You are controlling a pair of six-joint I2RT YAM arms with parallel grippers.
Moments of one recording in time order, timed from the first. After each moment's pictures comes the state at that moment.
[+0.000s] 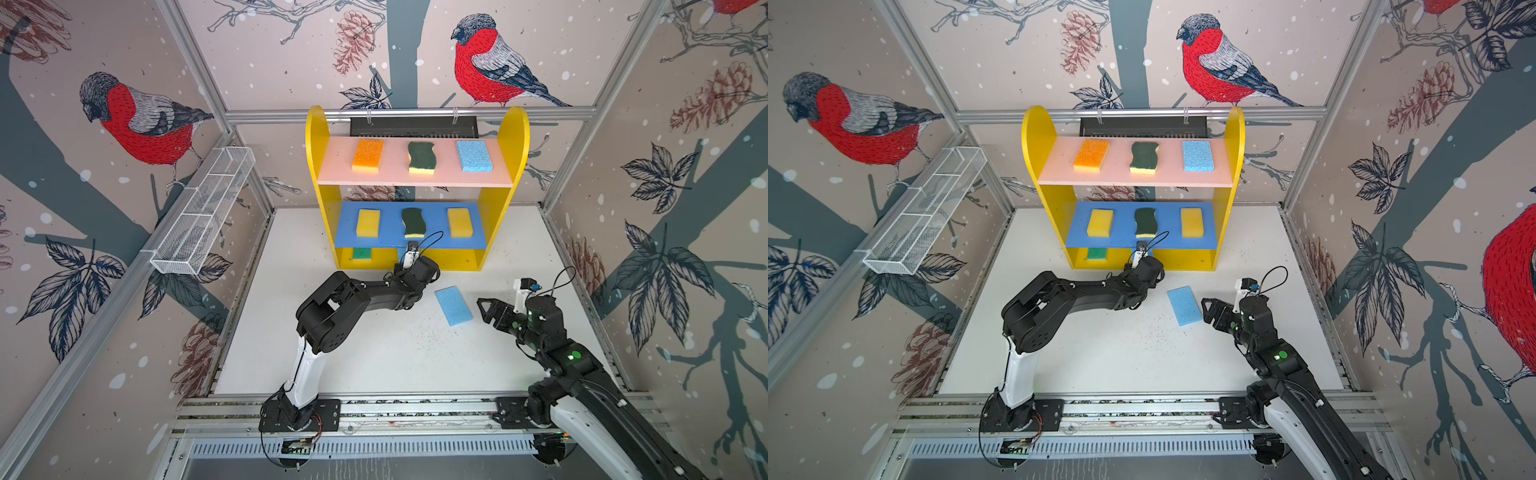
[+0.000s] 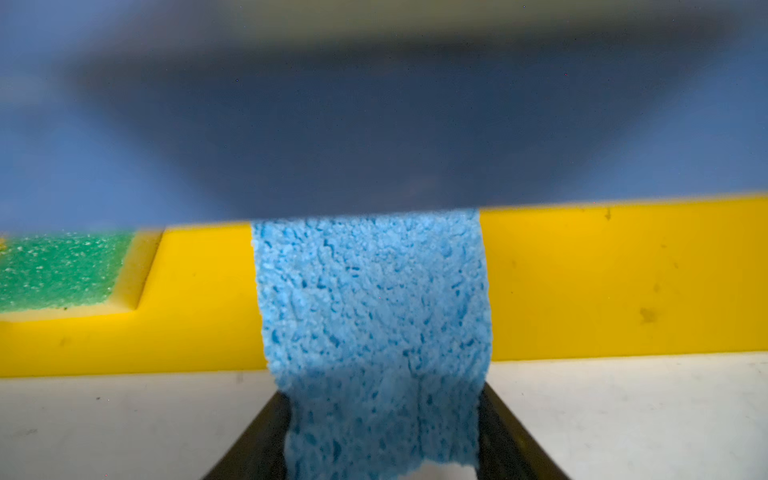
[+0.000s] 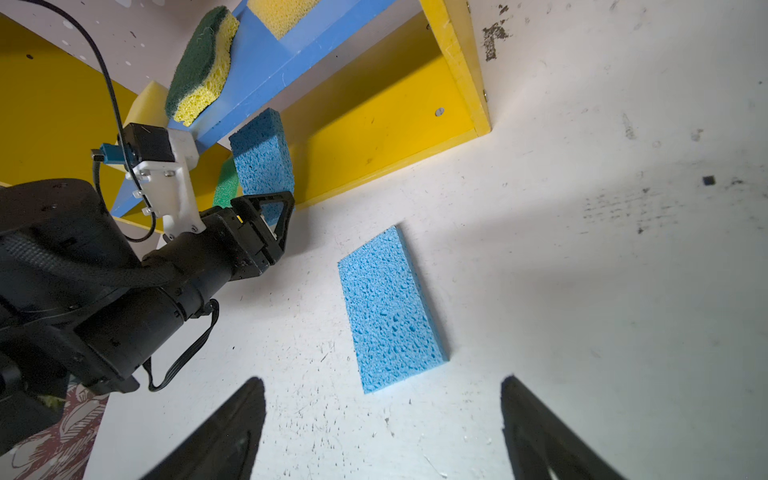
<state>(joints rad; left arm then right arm) -0.82 2.07 1.23 0.08 -0.61 -0.46 0.41 0.56 0.37 -0.36 -0.09 0.65</state>
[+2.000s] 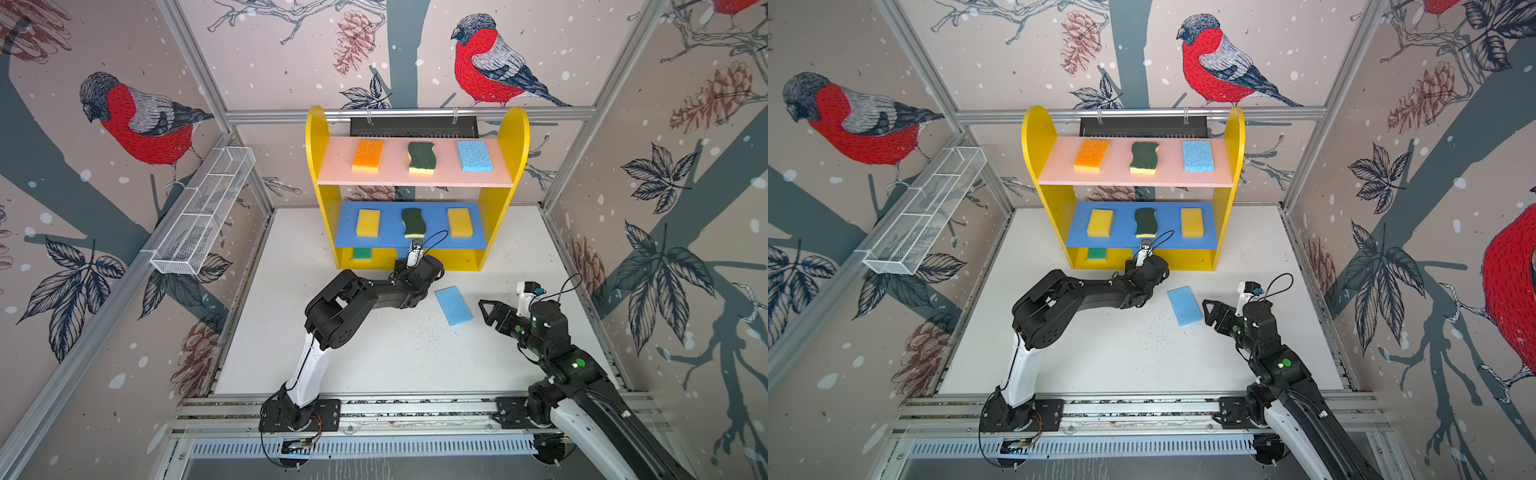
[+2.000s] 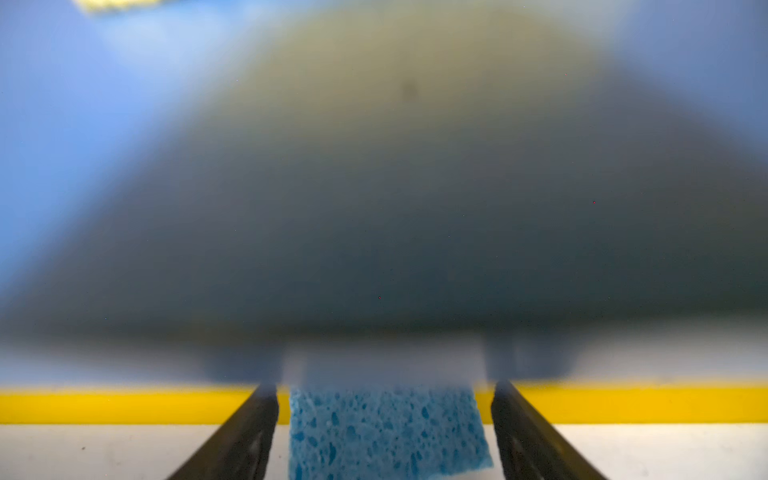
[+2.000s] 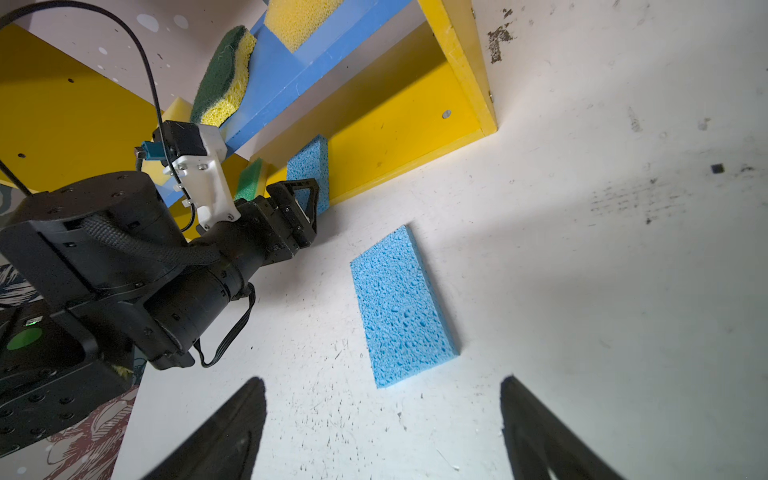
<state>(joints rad) -0.83 2.13 1.28 0.13 -0.67 -0.41 0.41 0.48 0.35 -0.38 -0.10 0.68</state>
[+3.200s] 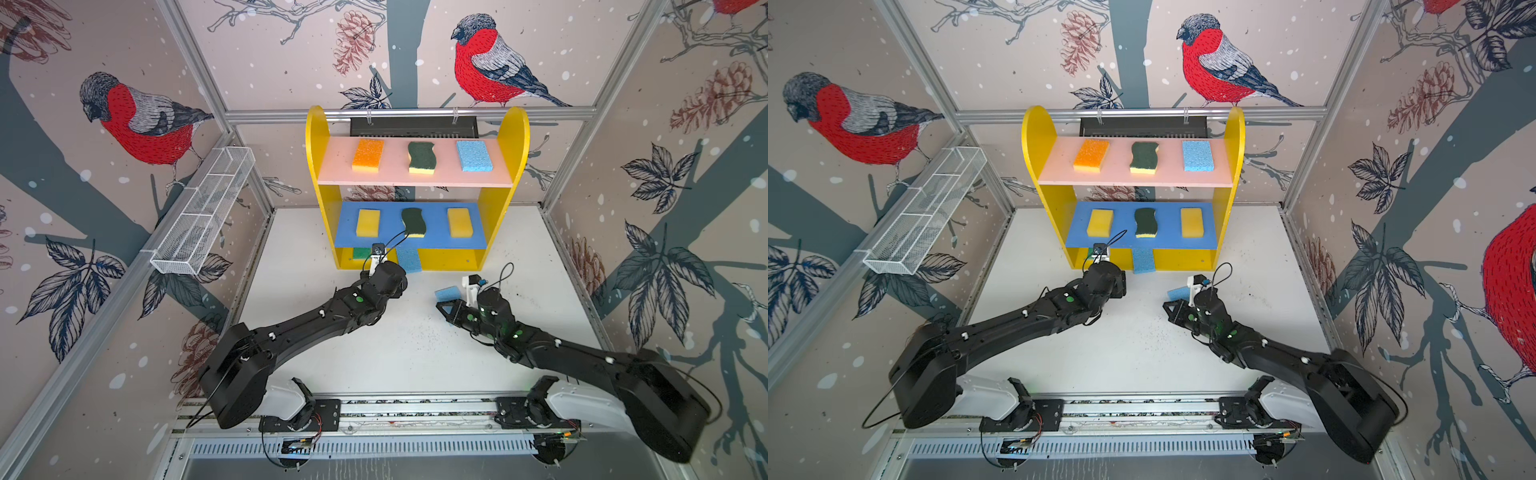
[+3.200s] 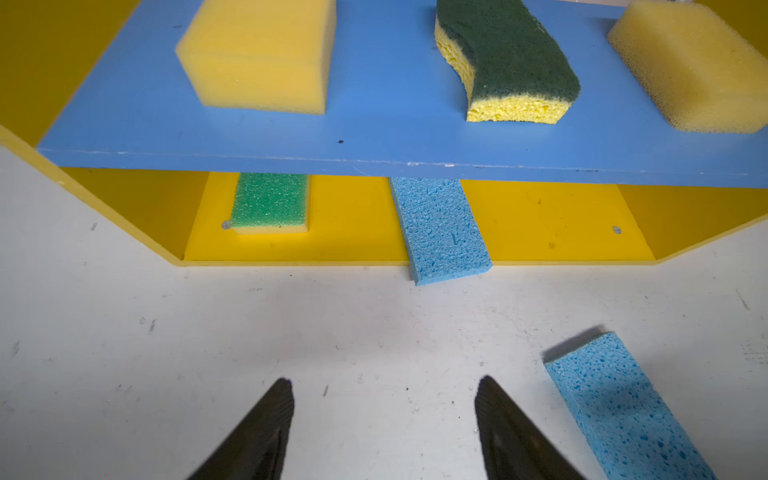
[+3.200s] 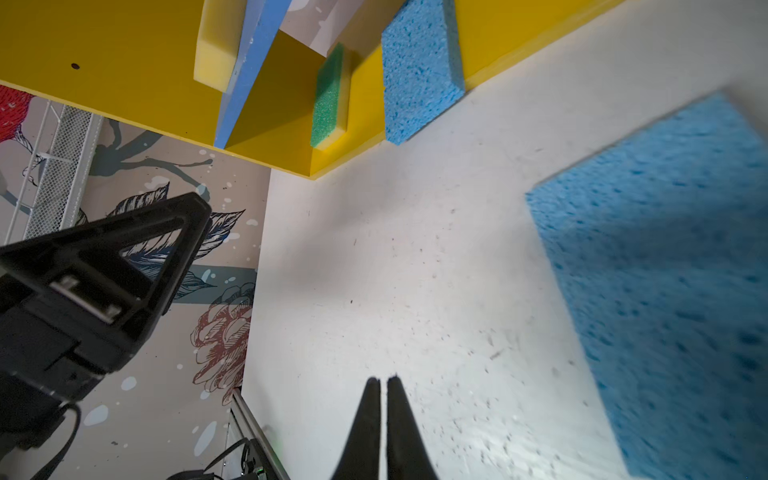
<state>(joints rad) -0.81 1.37 0.90 -0.23 -0.52 -0.55 0.76 1.25 0.39 0.42 -0.16 1.00</state>
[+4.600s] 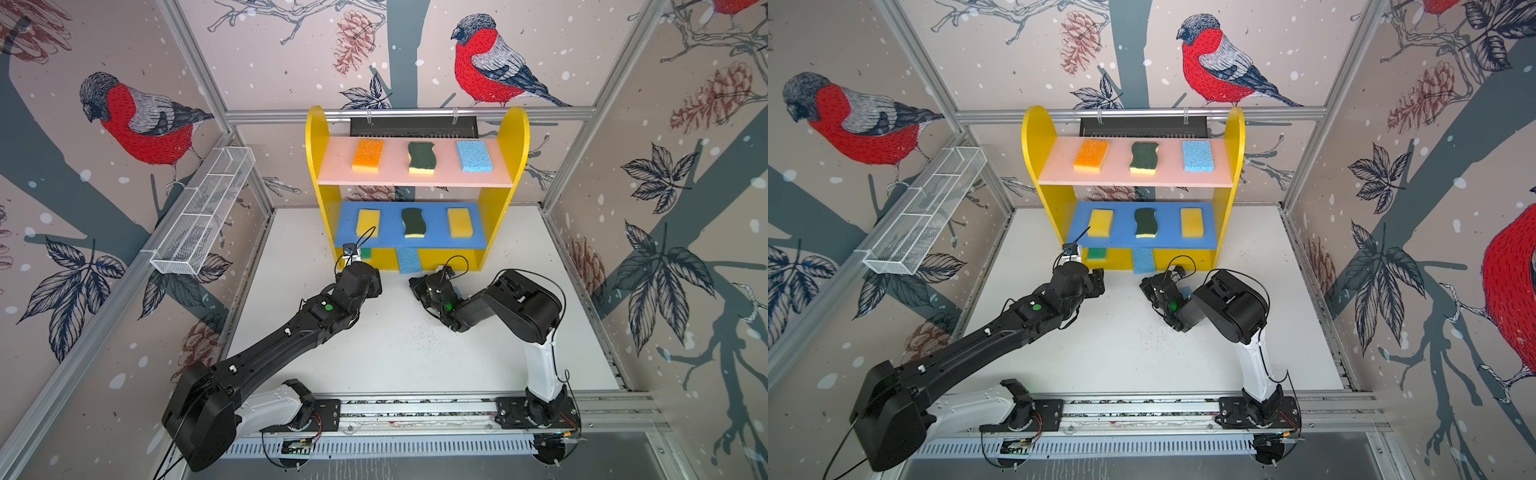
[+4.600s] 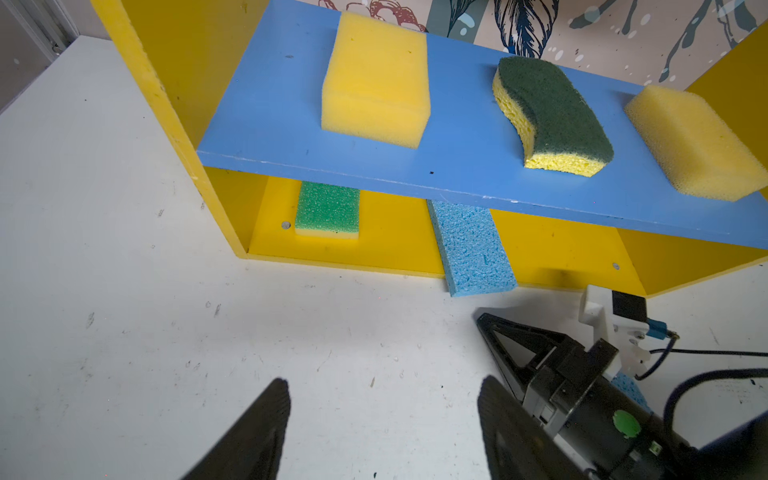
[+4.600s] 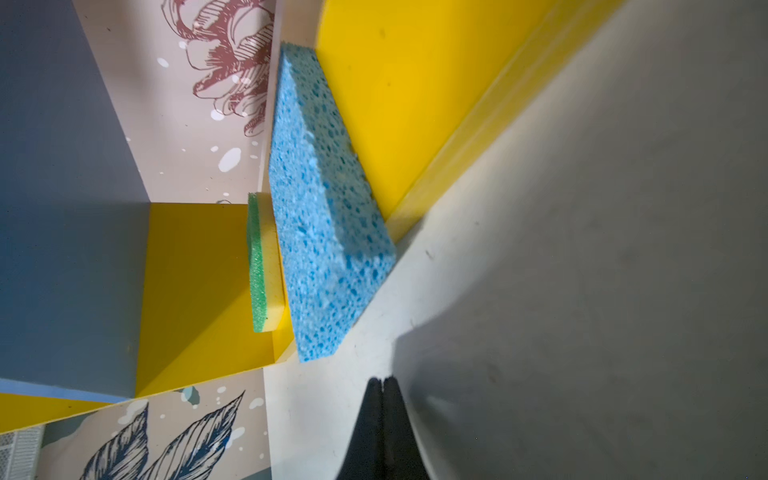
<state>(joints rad) -0.68 1.16 0.78 -0.23 -0.44 -0.54 0.78 2.08 0.79 0.86 0.13 1.40</state>
